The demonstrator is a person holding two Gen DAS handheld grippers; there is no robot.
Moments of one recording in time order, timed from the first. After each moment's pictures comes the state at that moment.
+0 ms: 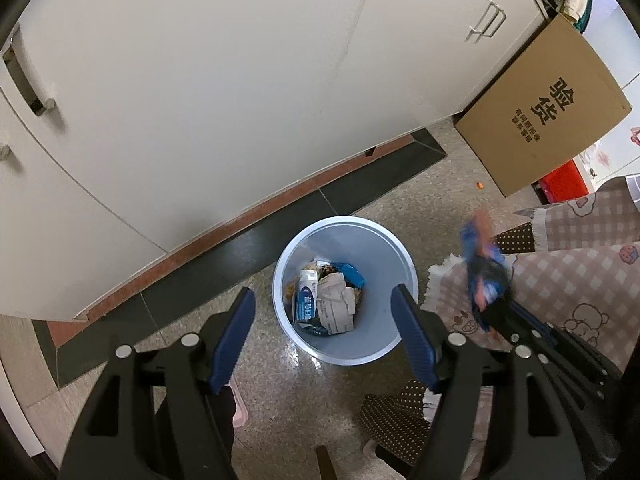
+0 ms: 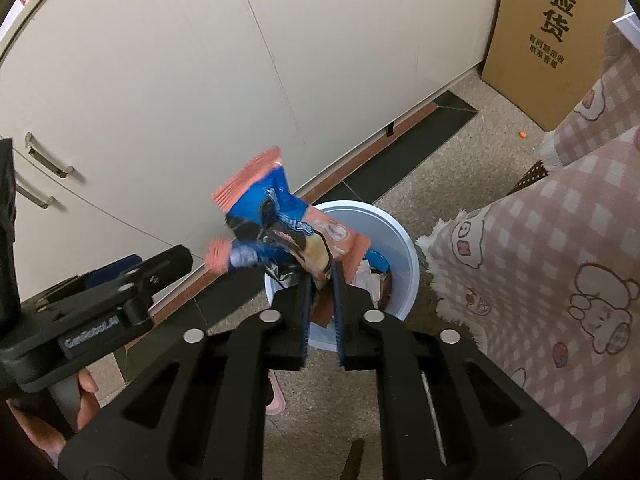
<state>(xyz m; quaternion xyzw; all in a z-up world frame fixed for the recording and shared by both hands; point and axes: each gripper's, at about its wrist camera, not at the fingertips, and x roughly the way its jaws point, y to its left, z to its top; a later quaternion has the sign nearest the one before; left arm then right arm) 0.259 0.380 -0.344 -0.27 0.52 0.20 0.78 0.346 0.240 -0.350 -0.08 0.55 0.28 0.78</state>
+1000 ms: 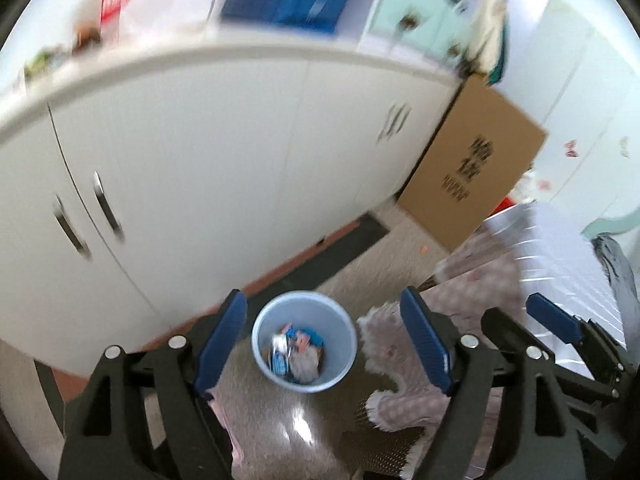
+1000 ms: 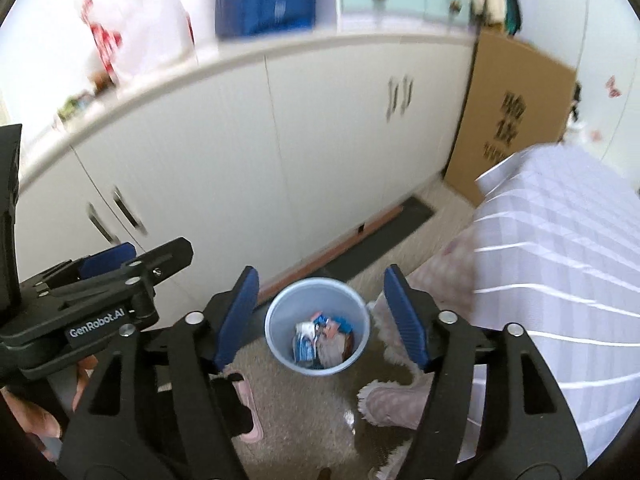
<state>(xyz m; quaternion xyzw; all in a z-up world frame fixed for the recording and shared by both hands) 0.179 0.300 -0.133 -0.19 0.36 0.17 0.89 0.240 0.162 -0.132 -0.08 0.37 0.28 0.88</state>
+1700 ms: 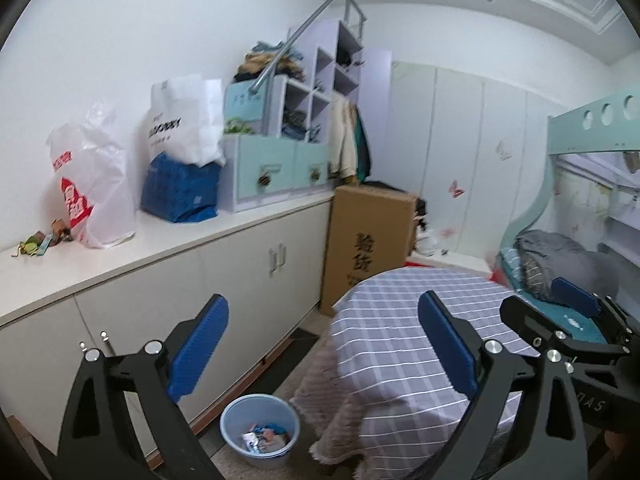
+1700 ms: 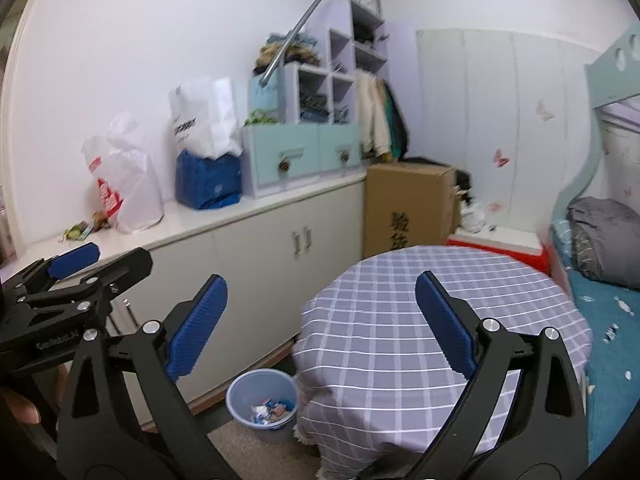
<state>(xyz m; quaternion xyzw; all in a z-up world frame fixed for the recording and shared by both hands) 0.025 0.094 0.045 -0.04 0.15 0.06 0.99 0.049 -0.053 0.022 0.00 0.14 0.17 0.98</state>
